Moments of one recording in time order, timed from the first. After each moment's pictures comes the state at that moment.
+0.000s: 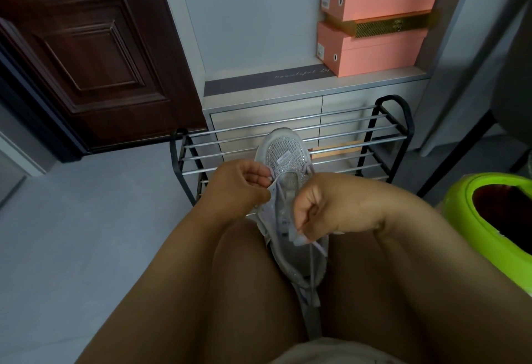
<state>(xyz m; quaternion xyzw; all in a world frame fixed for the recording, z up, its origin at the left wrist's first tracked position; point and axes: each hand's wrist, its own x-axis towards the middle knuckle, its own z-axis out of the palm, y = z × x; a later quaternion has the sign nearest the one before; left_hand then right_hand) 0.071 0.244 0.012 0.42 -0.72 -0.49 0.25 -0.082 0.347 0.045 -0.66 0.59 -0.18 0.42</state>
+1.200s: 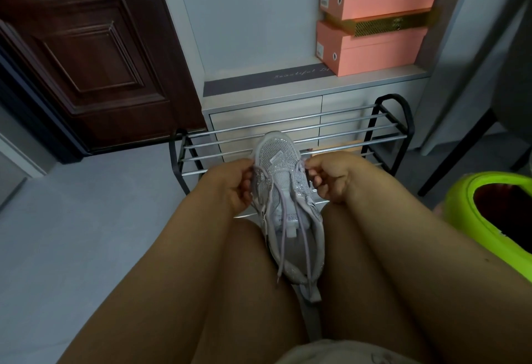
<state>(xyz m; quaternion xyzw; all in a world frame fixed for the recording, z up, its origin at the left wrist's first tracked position) 0.045 0.205 -0.003 0.56 -0.39 -0.69 0.23 -0.119 0.272 -0.010 -0.17 0.70 -0.43 0.55</state>
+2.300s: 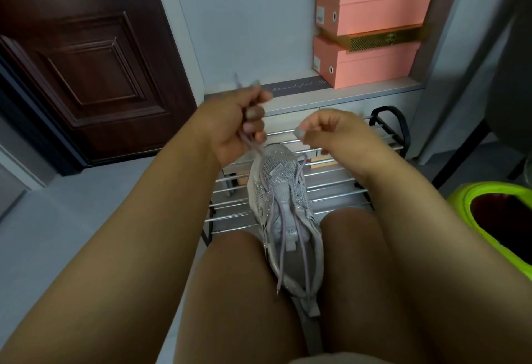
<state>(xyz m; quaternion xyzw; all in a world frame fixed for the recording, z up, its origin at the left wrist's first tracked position) 0.028 0.197 0.101 0.29 -0.53 -0.74 0.28 -0.118 0.303 0.062 -0.50 0.63 -0.53 0.28</state>
